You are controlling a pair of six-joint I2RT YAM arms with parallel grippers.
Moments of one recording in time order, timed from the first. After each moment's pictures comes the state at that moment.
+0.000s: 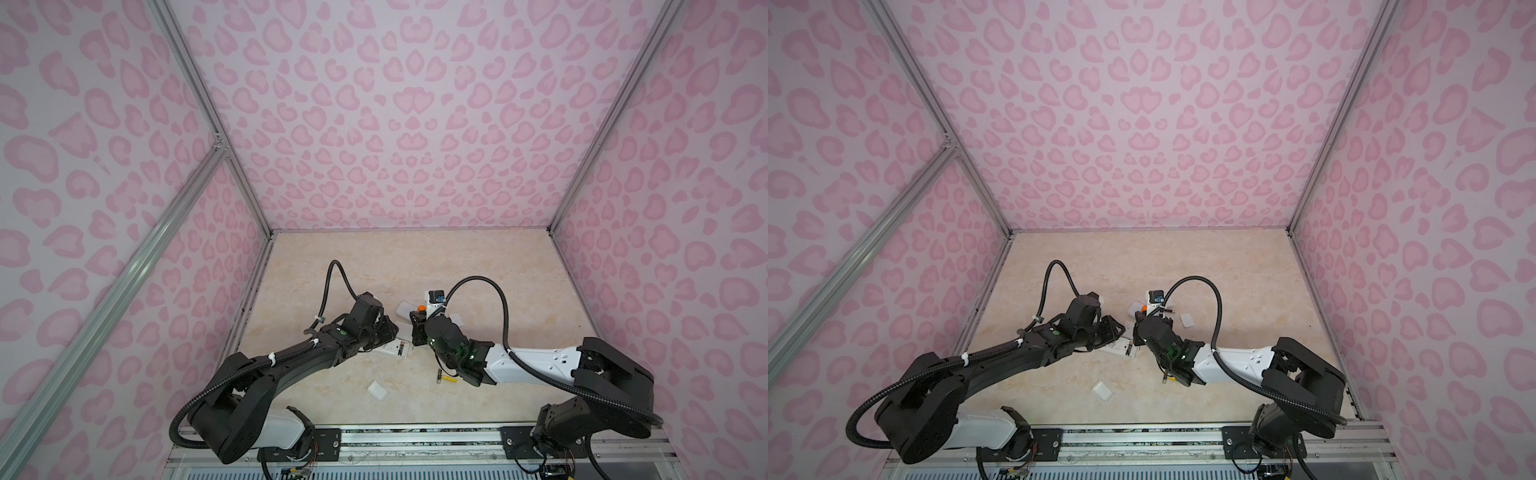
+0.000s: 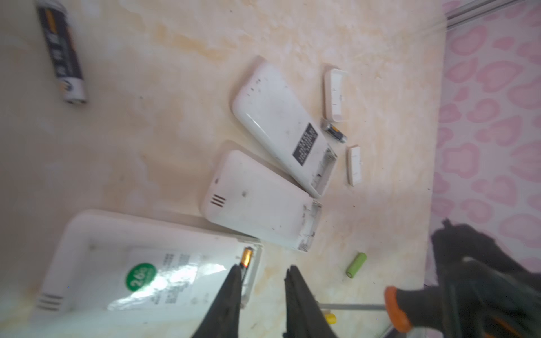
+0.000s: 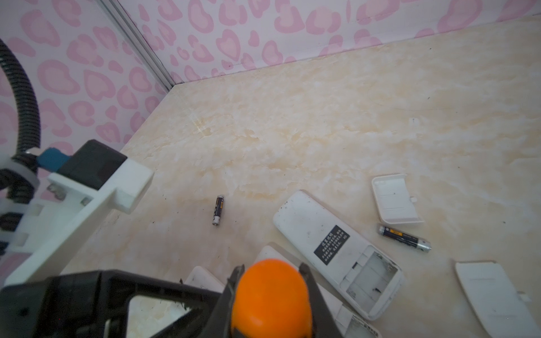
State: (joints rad) left arm -0.63 1.40 0.69 -0.13 0.15 -0.91; right arm 1.01 1.52 0.70 0.34 0.50 0.62
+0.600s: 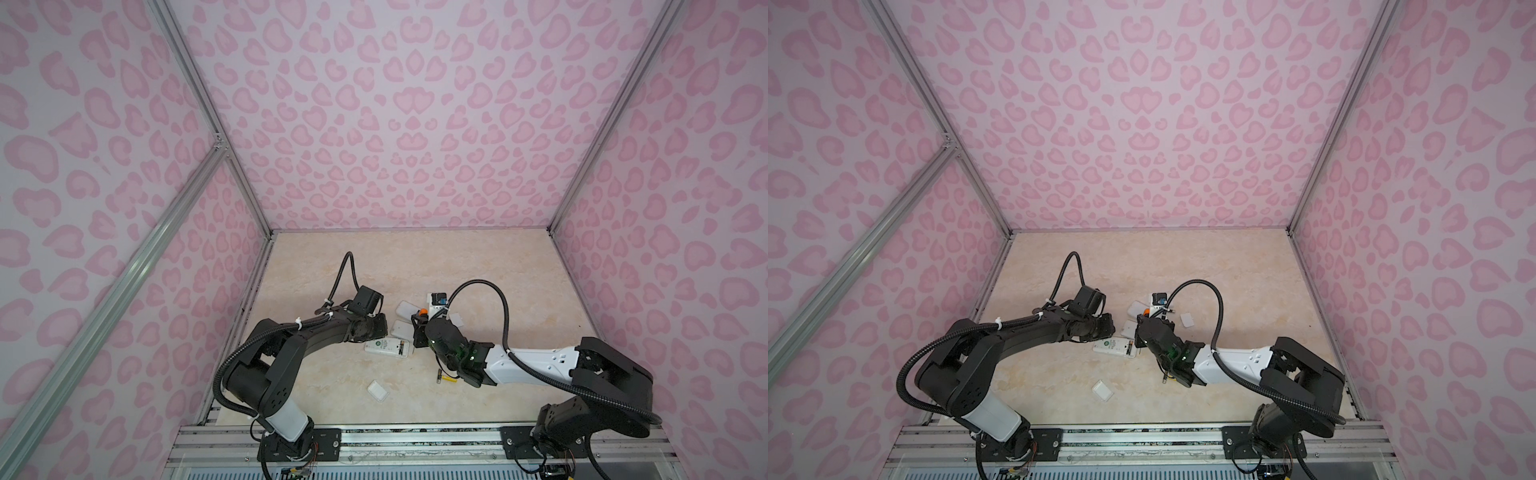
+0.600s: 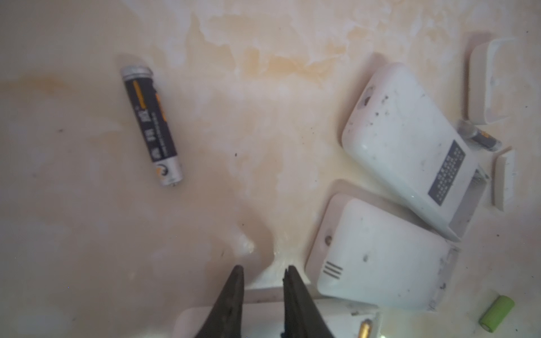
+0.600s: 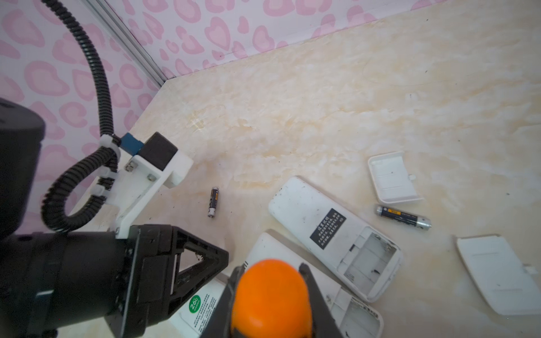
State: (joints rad) left arm -0.54 1.63 0.81 -0.27 0.12 -0.64; right arm 1.00 1.52 0.68 0.32 0.49 0.69
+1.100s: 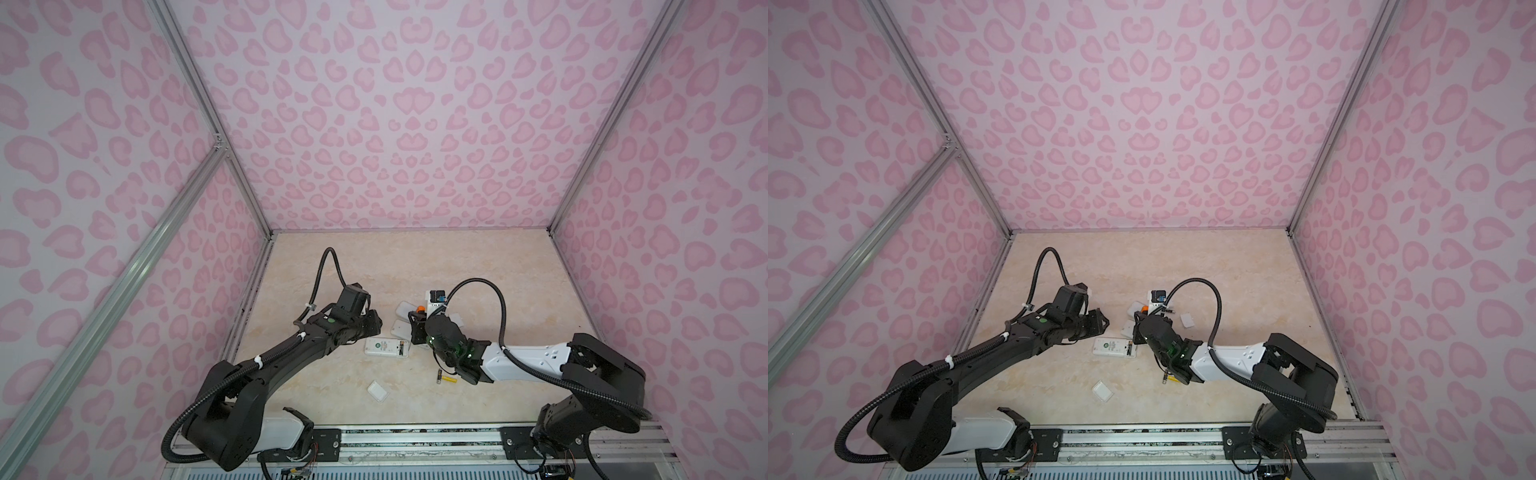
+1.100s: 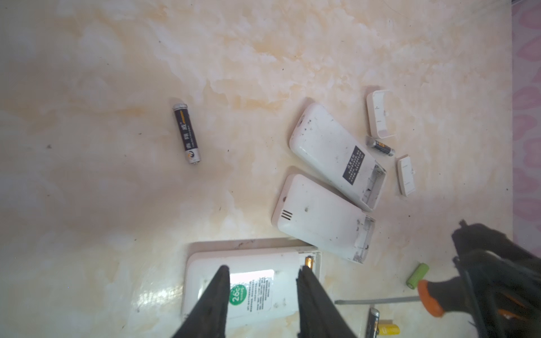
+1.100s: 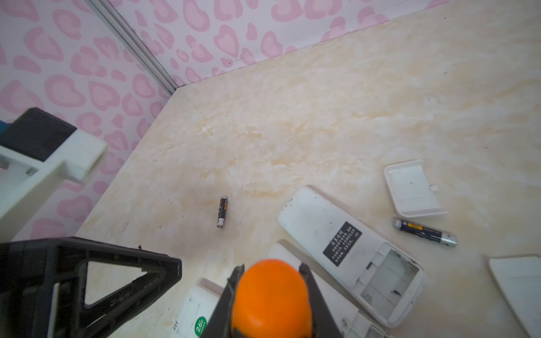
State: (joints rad) left arm -0.51 1.34 0.75 -0.34 0.11 -0.66; right arm 0.98 1.57 0.69 0.42 0.44 0.68
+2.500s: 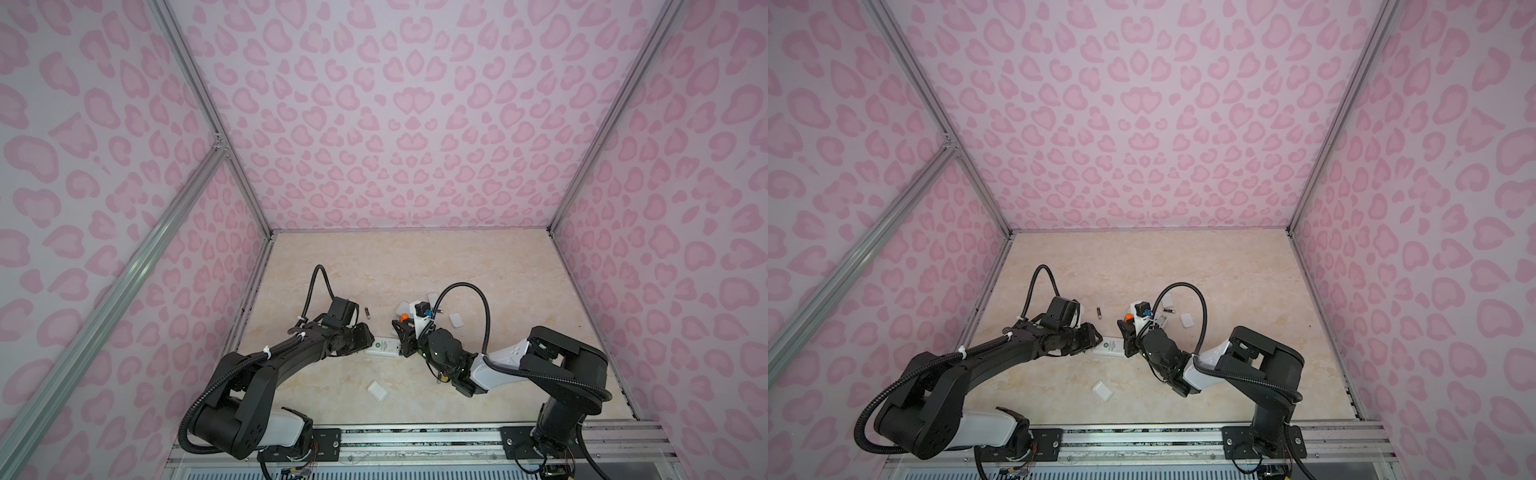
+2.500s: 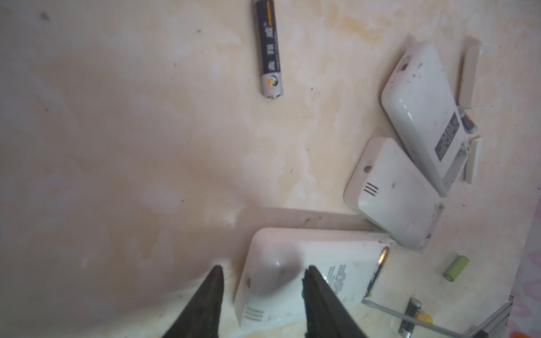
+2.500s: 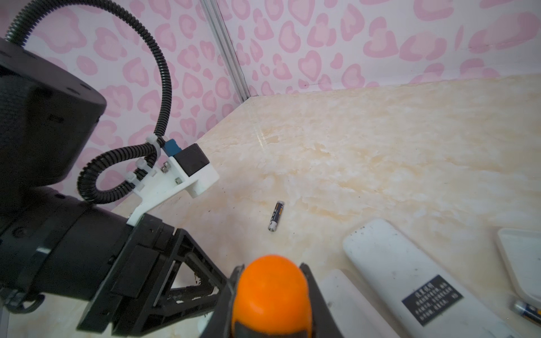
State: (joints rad) left arm -0.41 1.39 0.61 -0.29 0.24 -0.66; right arm 1.03 1.76 0.58 0.98 0.31 0.40
